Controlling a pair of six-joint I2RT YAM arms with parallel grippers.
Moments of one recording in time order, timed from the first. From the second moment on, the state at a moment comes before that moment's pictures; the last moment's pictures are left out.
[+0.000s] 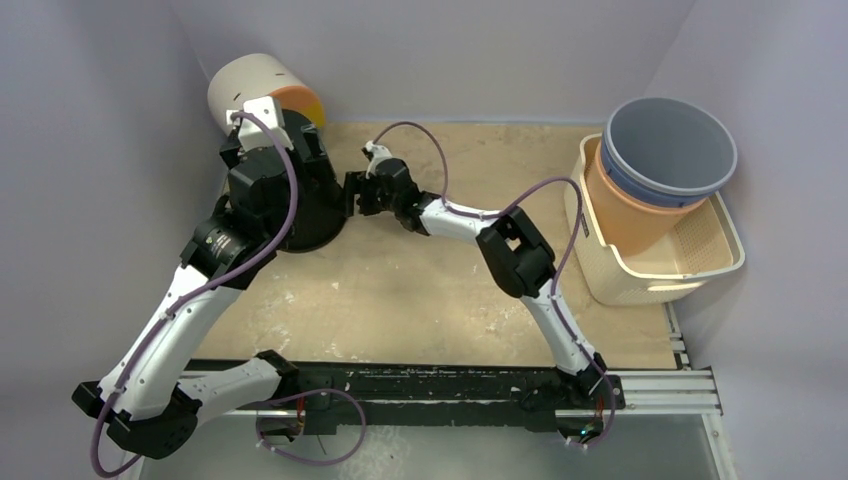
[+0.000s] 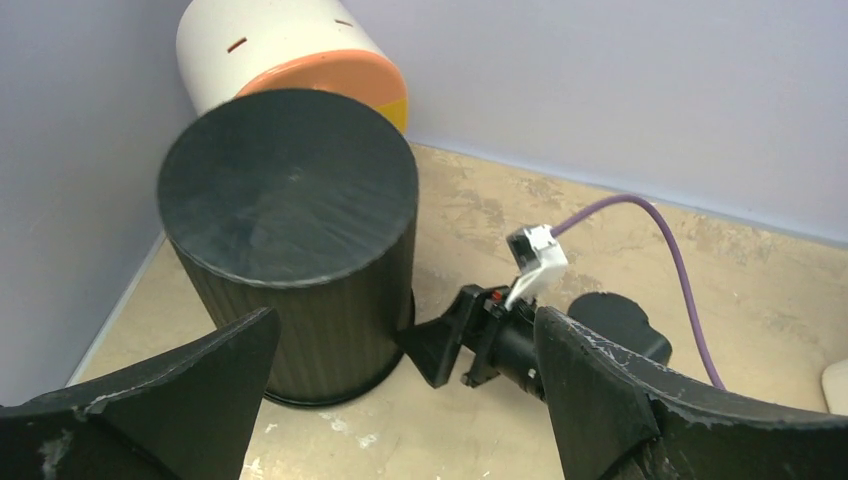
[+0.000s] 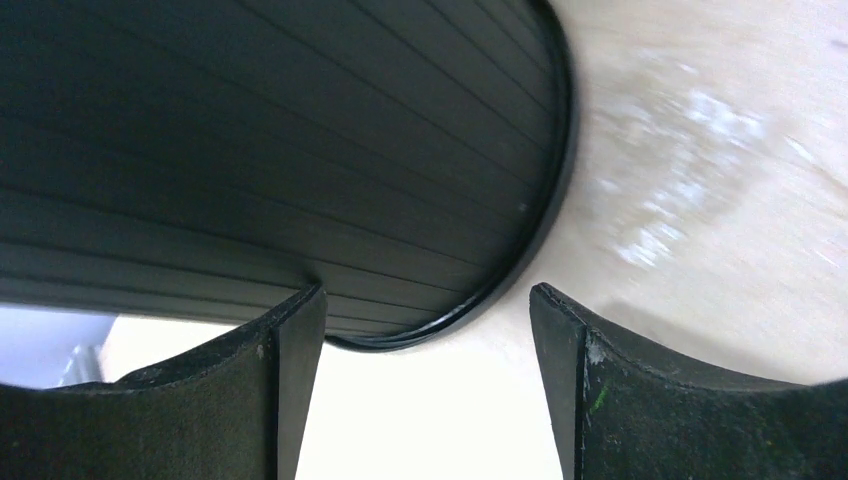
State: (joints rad) left arm -0.59 1.05 1.42 -0.58 -0.74 -0.30; right arm 0.78 2.34 1.75 0.20 -0.13 0.56
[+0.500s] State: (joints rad) left arm -0.59 1.04 1.38 -0.56 -0.74 -0.28; right arm 0.89 2.69 2.26 0.19 -0.44 0.51
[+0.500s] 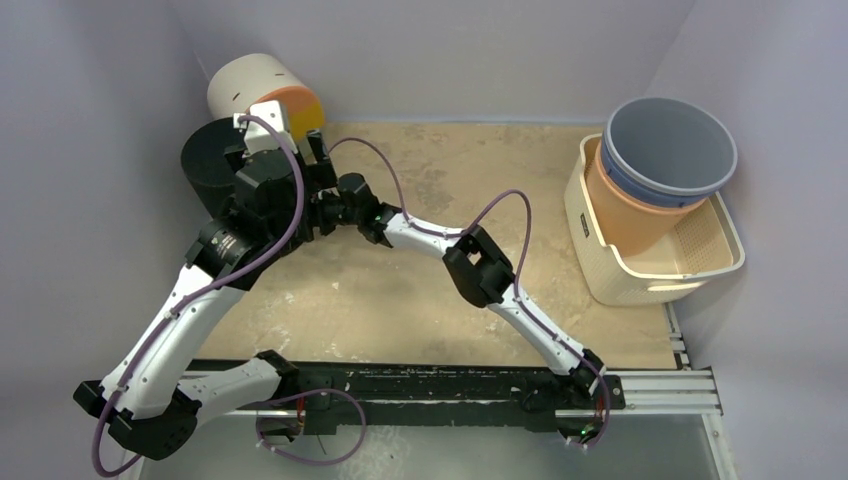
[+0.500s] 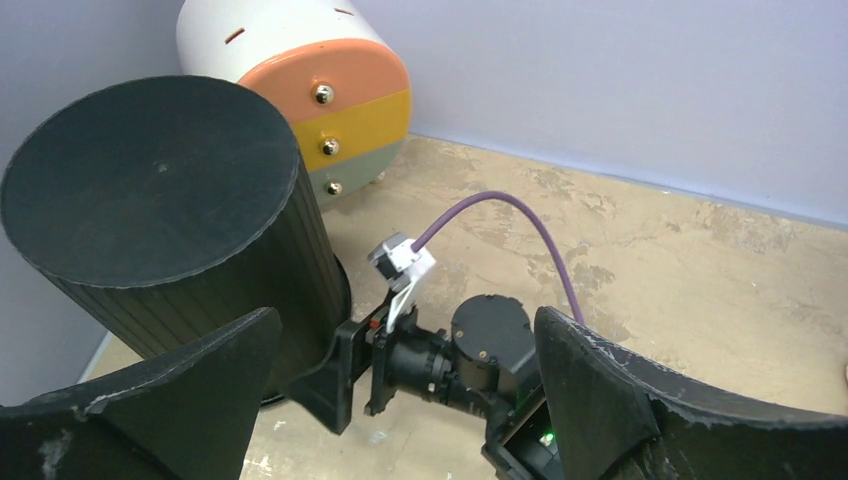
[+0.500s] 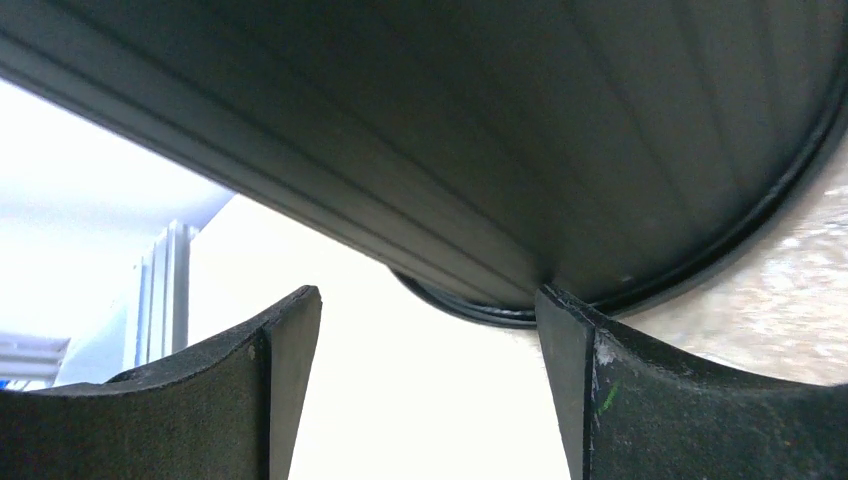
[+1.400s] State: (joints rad) left arm -0.59 1.14 1.30 -0.47 -0.69 -0.33; right arm 0.75 2.04 1.37 0.38 -0.12 0.45
